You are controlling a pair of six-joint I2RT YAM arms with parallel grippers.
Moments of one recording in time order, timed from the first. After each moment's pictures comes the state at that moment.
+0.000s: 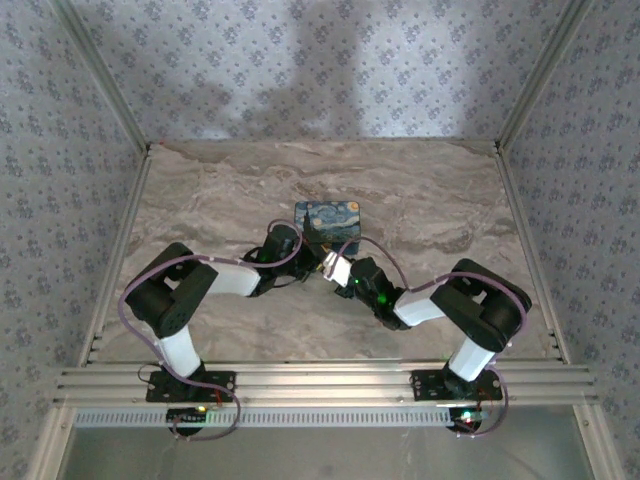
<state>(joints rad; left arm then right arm) -0.71 1.75 0.71 0.50 0.26 -1.41 0.84 1.67 0.45 0.76 0.22 -0.44</state>
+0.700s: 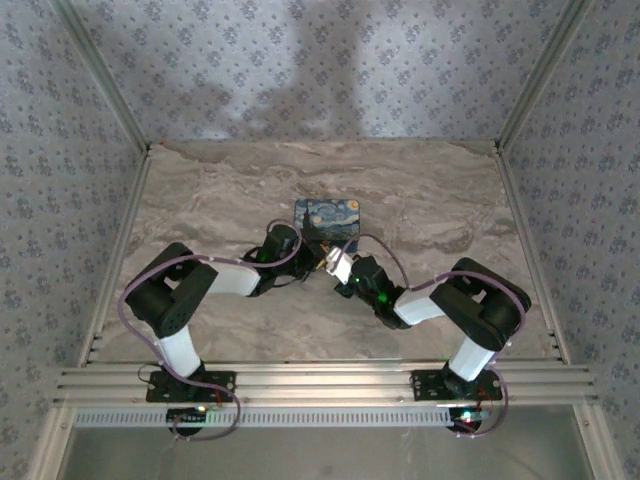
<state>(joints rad) -0.71 1.75 0.71 0.50 0.25 -1.42 0.82 1.67 0.45 0.77 0.19 -0.30</state>
